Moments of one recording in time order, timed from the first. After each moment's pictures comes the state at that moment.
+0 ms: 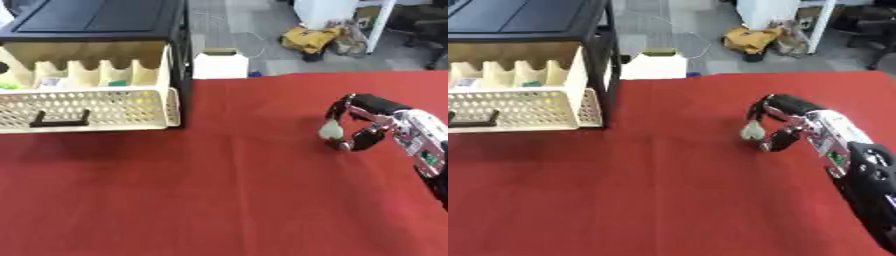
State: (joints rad) left arm -0.48 0.44 -0.11 -1.99 -0.14 0.22 0.18; right arm -0.74 -0.69 0.14 -1.06 0.82 -0.22 0.34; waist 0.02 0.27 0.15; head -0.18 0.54
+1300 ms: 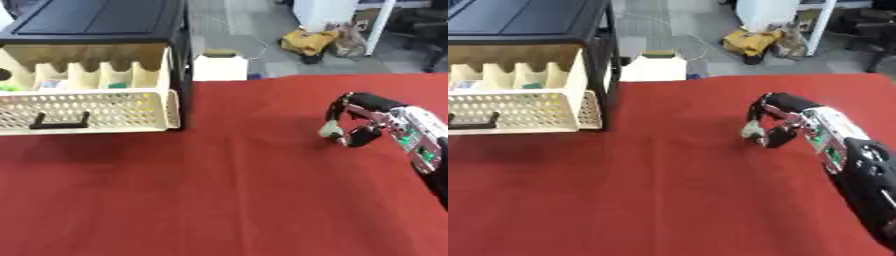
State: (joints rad) left arm -0.48 0.43 -0.11 -1.99 -0.15 0.22 0.16; right arm -0.78 -0.69 0.15 -1.02 0.81 -0.21 0.36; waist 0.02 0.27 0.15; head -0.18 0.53
